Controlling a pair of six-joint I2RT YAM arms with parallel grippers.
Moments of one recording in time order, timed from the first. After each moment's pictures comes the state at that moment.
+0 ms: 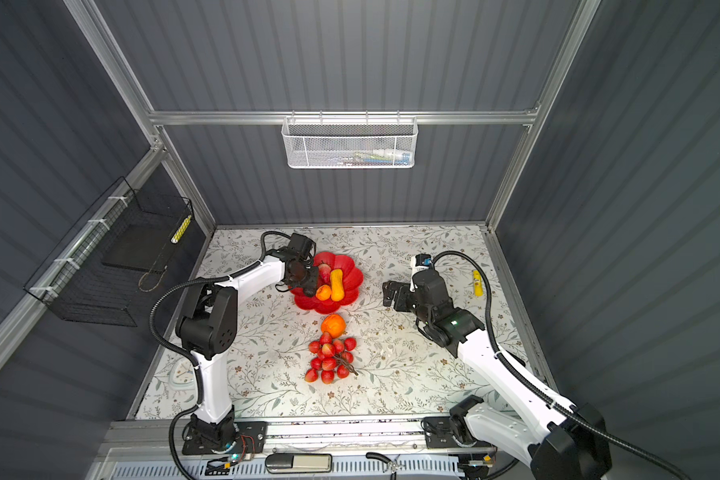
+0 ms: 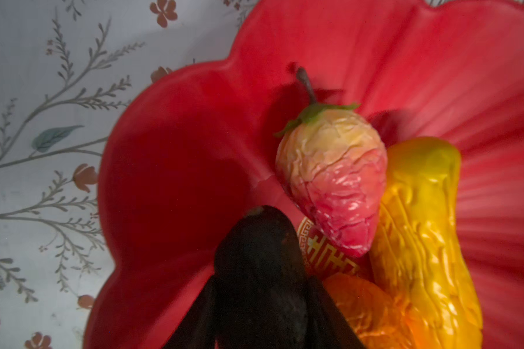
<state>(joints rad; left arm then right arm) -0.43 2.04 1.53 -0.61 -0.03 -0.25 0.50 1.06 0.80 -0.30 0.09 0.50</state>
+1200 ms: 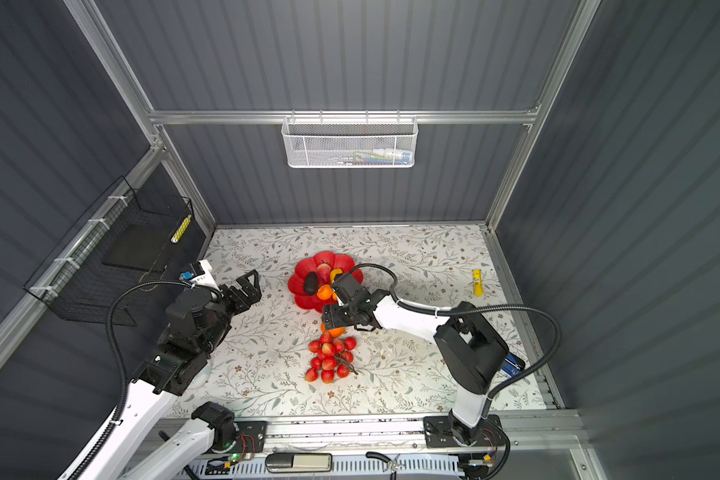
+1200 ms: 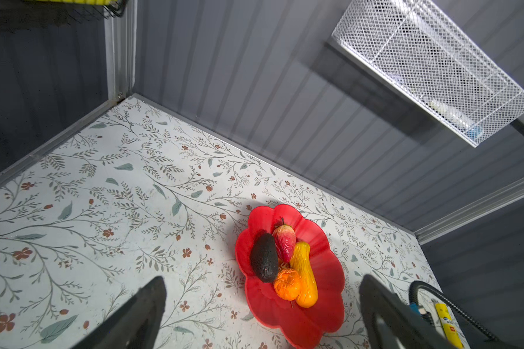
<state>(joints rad) -0.43 0.70 0.79 -0.39 -0.33 -0.59 0.83 1.79 1.17 -0.33 -0.09 0.54</state>
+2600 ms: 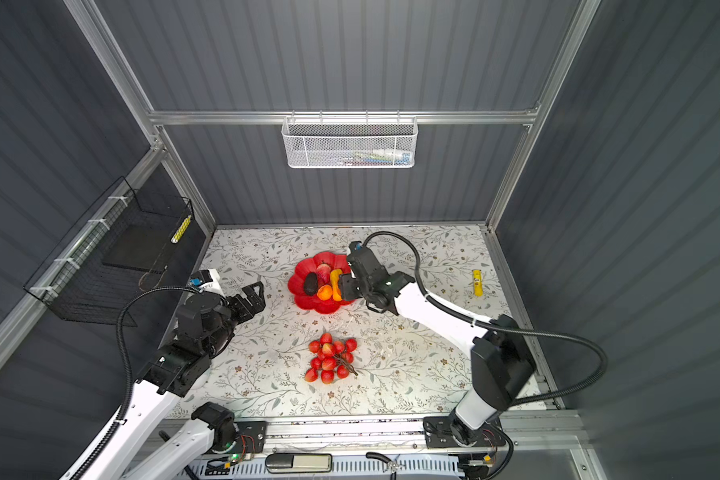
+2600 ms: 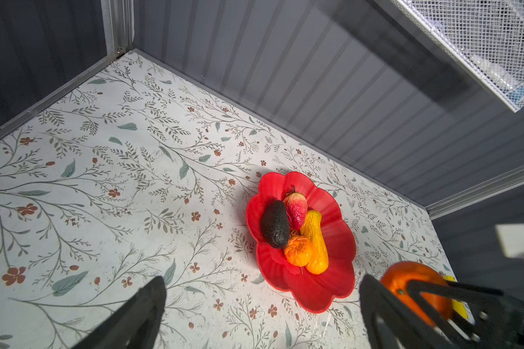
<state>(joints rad) -0.43 0.69 0.74 -0.46 -0.28 -0.63 0.75 1.67 1.32 -0.40 0.07 0.41</state>
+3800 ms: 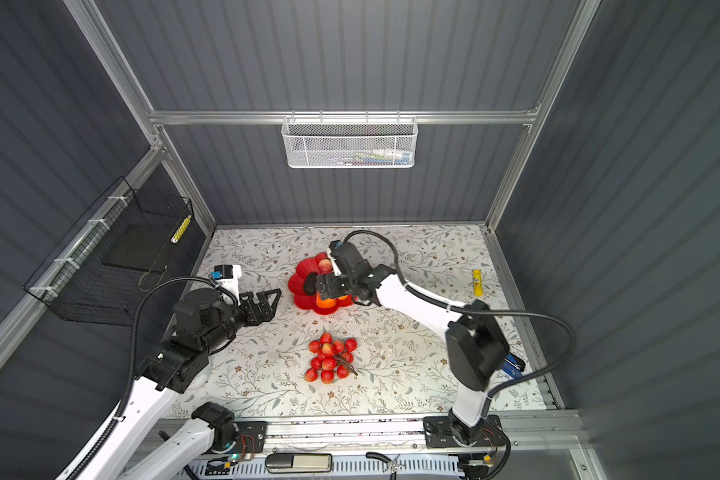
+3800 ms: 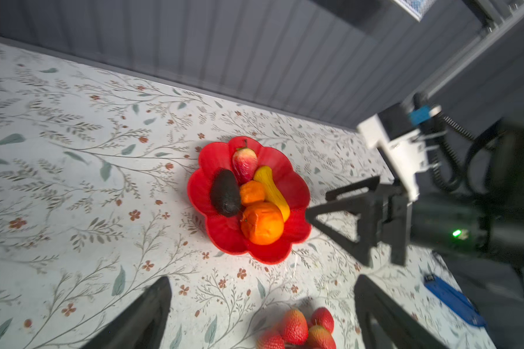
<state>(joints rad) -0.43 0.79 0.82 -0.46 0.10 -0.40 0.72 1.65 1.34 -0.38 -0.05 0.40</state>
